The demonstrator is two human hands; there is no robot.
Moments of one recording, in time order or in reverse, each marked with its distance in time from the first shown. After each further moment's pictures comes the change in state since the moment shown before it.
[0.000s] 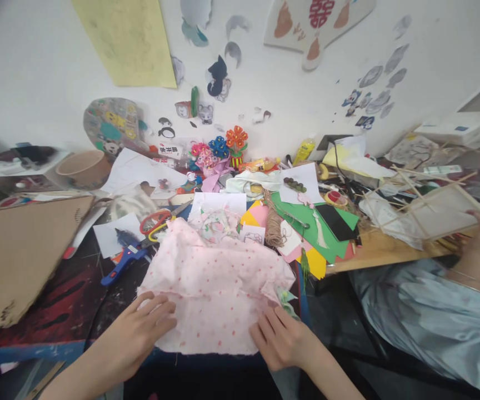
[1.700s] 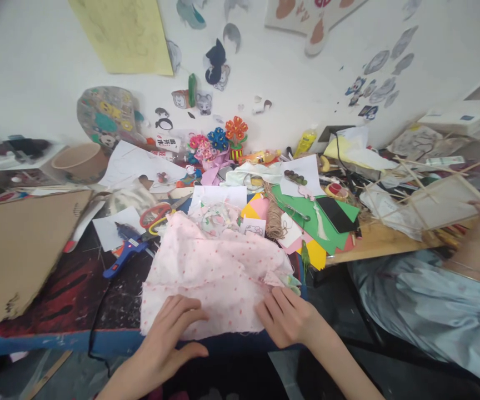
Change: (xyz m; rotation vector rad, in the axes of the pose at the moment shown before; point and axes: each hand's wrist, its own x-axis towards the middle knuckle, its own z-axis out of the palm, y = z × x) left_hand 0.029 0.054 0.017 -0.453 0.348 -0.050; right_hand 0.020 0.020 -0.017 -0.082 -0.036 0.024
